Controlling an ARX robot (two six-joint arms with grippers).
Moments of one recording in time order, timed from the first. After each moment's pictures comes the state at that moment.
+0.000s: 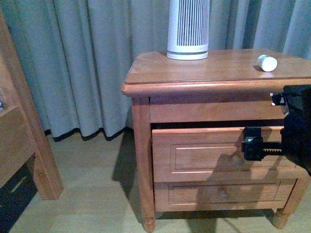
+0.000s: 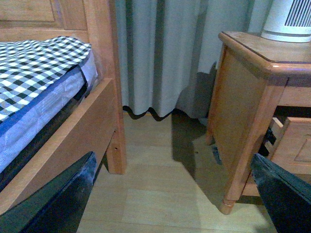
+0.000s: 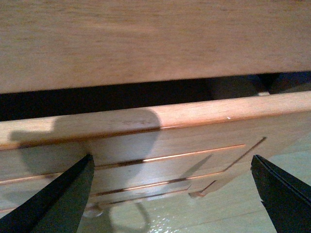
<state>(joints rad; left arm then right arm) -0.01 0.00 0.01 0.00 0.00 0.00 0.11 2.06 0.88 0.76 0.36 0.07</state>
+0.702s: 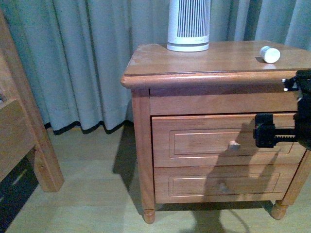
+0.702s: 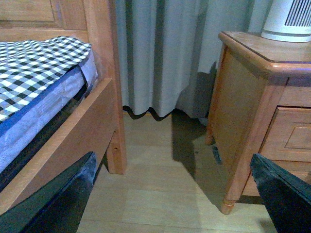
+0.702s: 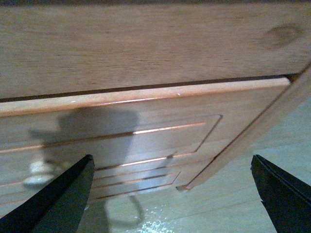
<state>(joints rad) -0.01 0.00 0.01 0.00 0.00 0.00 0.08 1.96 0.85 0.67 0.35 0.06</state>
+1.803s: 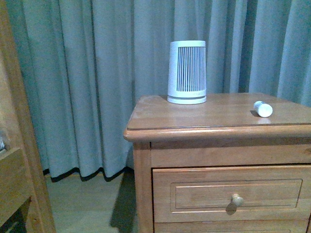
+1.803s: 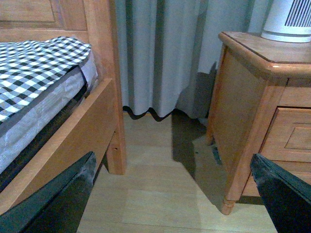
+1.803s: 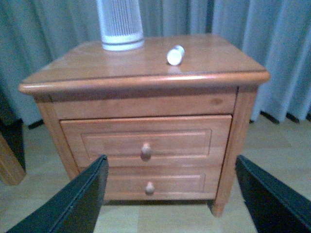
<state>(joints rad) -0.01 0.00 0.01 0.00 0.00 0.00 0.26 0.25 0.14 0.10 0.27 0.06</state>
